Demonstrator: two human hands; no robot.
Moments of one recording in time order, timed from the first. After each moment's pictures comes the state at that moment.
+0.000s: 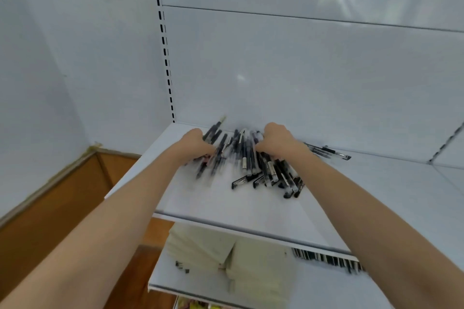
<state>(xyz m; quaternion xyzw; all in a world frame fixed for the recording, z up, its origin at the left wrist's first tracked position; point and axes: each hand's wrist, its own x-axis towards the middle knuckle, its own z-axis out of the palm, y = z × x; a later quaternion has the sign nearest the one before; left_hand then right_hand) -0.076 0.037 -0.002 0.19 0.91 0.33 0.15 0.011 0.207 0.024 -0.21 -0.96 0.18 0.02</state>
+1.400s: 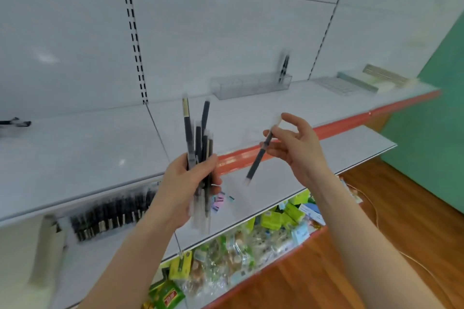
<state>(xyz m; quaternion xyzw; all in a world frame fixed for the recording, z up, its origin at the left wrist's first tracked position) 0.416 0.354 -0.010 0.27 0.53 0.67 0.44 0.559 0.487 0.012 -0.35 -0.54 0.62 0.45</state>
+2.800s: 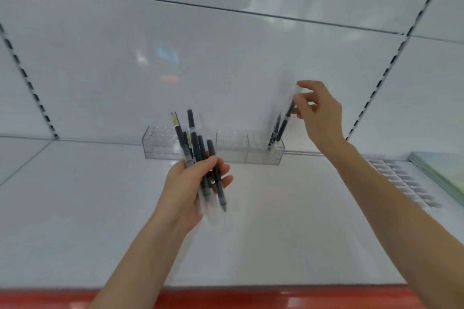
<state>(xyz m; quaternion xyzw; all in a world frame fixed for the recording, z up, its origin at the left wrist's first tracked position) 0.493 0.737 0.020 0.06 0.46 0.83 0.32 0.538 0.972 0.059 -0.18 -0.81 0.35 0.44</state>
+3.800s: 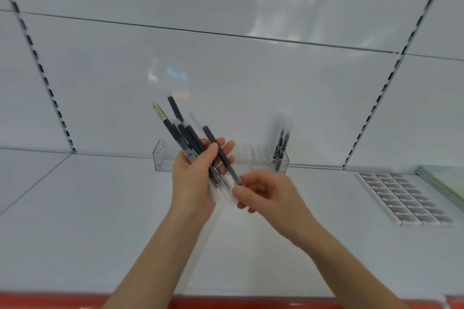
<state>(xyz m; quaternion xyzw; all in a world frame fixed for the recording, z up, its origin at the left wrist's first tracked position) 0.494 0.747 0.038 0.10 0.38 0.90 0.18 0.588 0.838 0.031 -0.11 -0.81 0.55 0.18</state>
